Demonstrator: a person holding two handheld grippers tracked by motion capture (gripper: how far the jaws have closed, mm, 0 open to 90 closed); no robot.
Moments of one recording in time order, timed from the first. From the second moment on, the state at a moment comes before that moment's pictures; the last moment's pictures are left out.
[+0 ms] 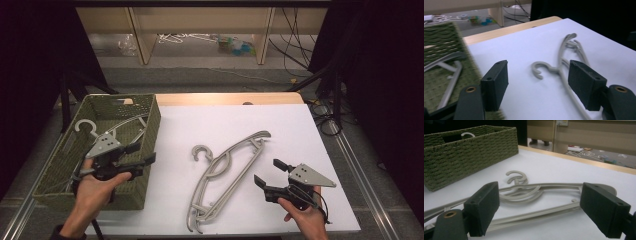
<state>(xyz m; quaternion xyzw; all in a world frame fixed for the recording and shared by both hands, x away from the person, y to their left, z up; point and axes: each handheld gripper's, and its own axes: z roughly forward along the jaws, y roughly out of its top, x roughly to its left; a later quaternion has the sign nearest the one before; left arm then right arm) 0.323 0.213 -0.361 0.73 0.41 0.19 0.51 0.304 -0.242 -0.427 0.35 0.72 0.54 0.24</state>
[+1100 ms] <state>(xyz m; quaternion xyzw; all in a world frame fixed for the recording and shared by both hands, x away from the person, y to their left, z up) 0.316 0.119 -0.435 0.79 0.36 0.09 0.49 0.304 -0.241 -0.427 0.35 0.72 0.55 0.23</state>
